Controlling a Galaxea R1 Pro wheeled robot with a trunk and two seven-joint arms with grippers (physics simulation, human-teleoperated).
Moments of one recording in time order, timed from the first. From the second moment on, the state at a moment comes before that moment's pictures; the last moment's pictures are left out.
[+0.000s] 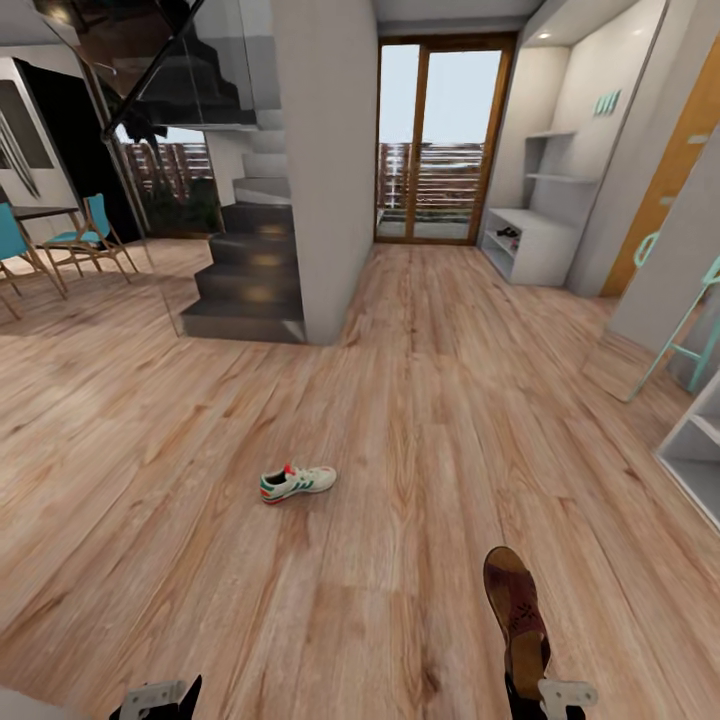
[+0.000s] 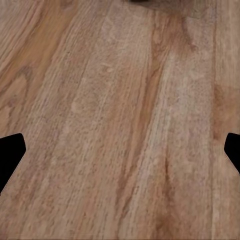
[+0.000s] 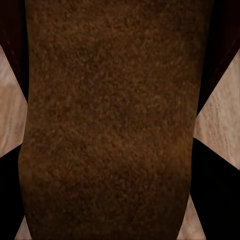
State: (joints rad) left arm -0.13 0.17 0.06 -0.55 0.25 -0.38 -0.21; right arm -0.17 -0.04 -0.21 -0.52 0.13 -0.44 0.05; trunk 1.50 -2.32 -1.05
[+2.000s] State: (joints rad) left arm -0.13 0.17 0.06 -0.55 0.25 -0.38 -0.21; right arm -0.17 -0.05 -0.21 -0.52 0.13 -0.44 0.05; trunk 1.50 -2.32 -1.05
